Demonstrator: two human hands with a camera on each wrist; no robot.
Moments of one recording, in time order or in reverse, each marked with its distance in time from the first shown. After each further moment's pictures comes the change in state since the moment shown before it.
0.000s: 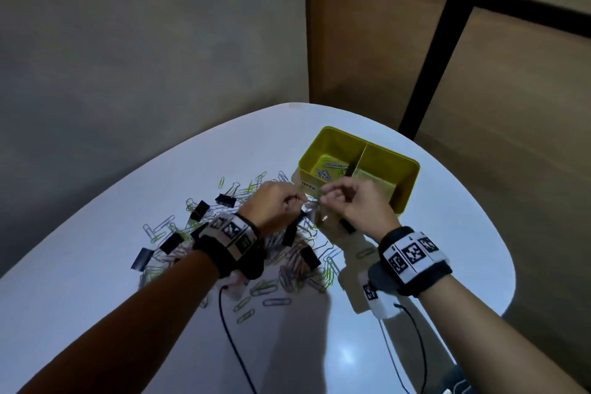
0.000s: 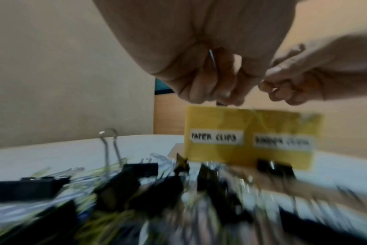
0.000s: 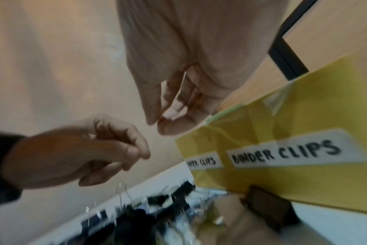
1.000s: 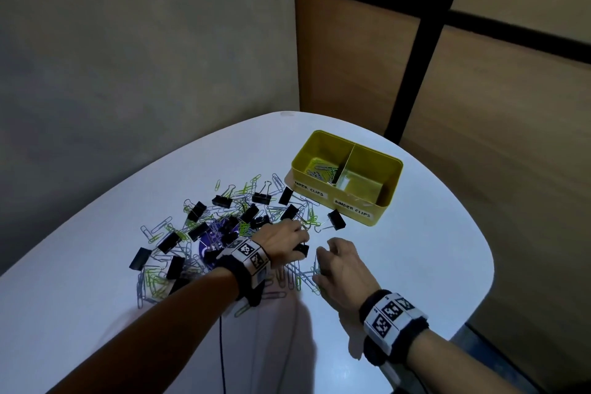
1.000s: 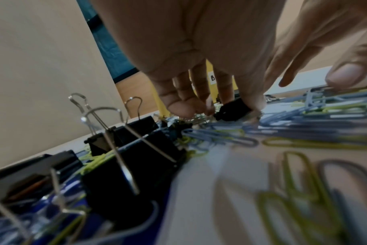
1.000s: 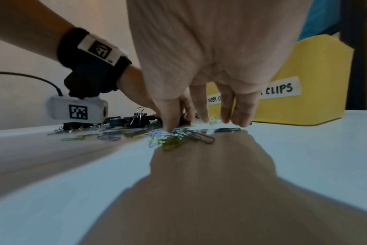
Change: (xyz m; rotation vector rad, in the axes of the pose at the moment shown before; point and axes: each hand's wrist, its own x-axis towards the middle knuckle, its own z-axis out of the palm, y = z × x) left_hand -0.031 -0.011 0.053 0.552 -0.485 0.139; right_hand -0.080 0.078 0.061 -0.758 -0.118 -0.086
